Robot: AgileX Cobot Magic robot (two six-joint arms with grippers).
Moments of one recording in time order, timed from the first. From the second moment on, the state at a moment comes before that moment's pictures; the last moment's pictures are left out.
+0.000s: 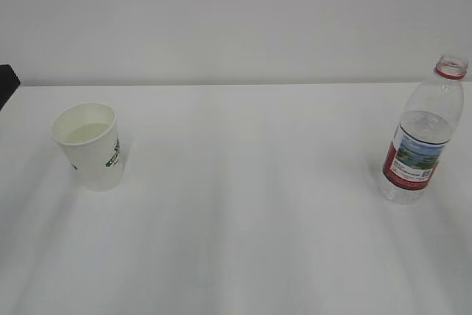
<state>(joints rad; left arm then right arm) -0.26 1.06 -0.24 -0.01 -0.75 -0.26 0.19 0.76 -0.46 0.20 -0.21 -0.25</state>
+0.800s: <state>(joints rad) -0.26 0.81 -0.41 0.00 -0.21 -0.26 0.19 0.68 -0.62 0.19 0.22 -0.25</state>
